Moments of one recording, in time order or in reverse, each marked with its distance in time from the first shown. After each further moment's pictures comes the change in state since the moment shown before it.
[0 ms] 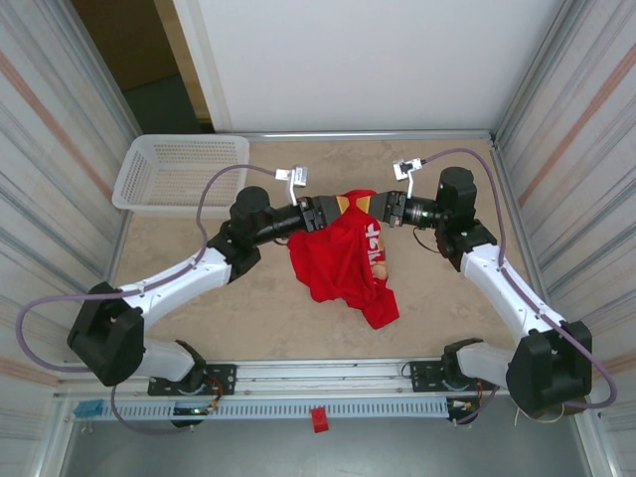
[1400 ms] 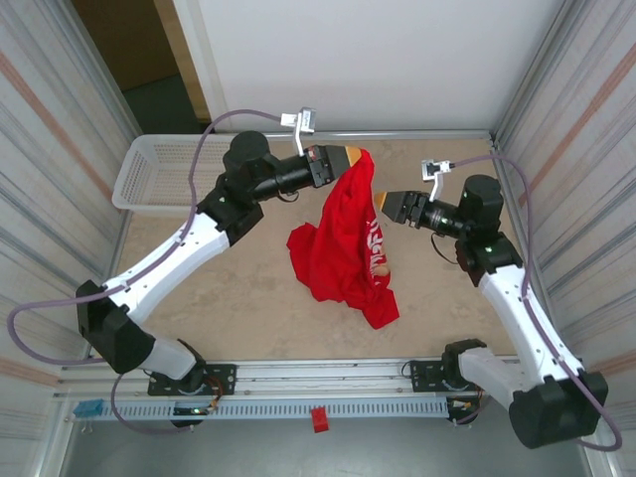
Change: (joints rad) left arm -0.008 0.080 0.538 -0.378 0.070 0.022; right arm -0.032 -0.225 0.044 -0.269 0.220 -0.080
